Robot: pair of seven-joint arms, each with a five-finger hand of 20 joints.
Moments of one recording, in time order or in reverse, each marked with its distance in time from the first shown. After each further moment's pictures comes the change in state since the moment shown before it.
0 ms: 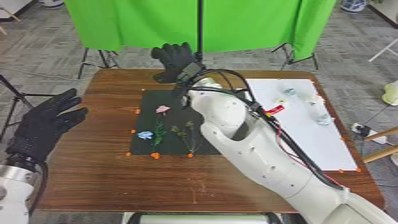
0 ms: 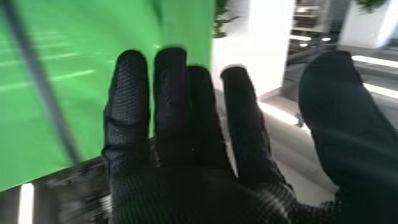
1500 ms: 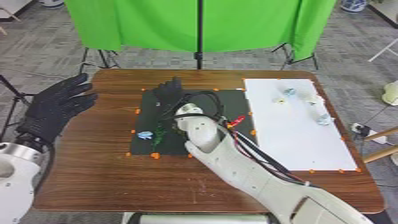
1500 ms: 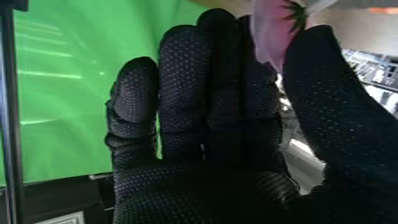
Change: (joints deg) left arm -8.8 4.9 3.9 2.4 0.0 -0.9 -3.4; right arm 1.5 -11.2 -6.3 26.9 -18.5 3.3 -2.9
